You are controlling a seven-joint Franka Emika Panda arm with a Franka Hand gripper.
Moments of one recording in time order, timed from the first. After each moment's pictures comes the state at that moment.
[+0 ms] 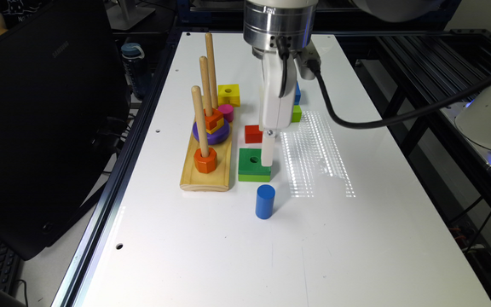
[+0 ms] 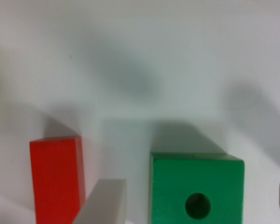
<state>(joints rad) -0.04 0.27 0.22 -2.31 -0.03 2.59 0.98</state>
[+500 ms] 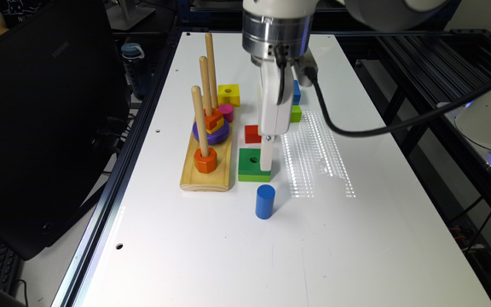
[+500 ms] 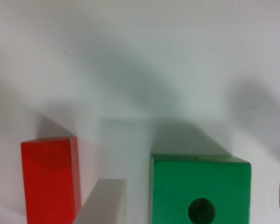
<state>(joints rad) -0.04 0.32 0.22 -2.30 -0.03 2.63 0.98</state>
